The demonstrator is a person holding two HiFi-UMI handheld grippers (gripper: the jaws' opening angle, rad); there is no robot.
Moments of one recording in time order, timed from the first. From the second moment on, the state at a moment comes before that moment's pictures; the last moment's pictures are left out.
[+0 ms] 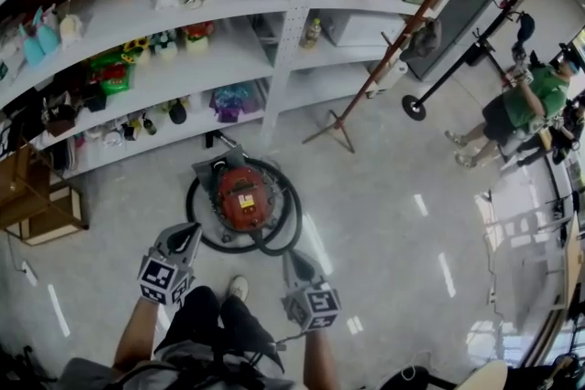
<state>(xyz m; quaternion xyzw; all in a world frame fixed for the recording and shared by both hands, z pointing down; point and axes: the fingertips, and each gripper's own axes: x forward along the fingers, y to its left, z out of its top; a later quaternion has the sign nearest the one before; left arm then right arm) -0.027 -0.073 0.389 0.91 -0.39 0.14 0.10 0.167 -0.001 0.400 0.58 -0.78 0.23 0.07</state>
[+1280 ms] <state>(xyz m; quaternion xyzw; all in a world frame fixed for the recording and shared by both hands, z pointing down) -0.016 -0.149 0.513 0.90 -0.36 0.18 0.15 0.143 -0.087 0.535 0.55 -0.78 0.27 0.11</state>
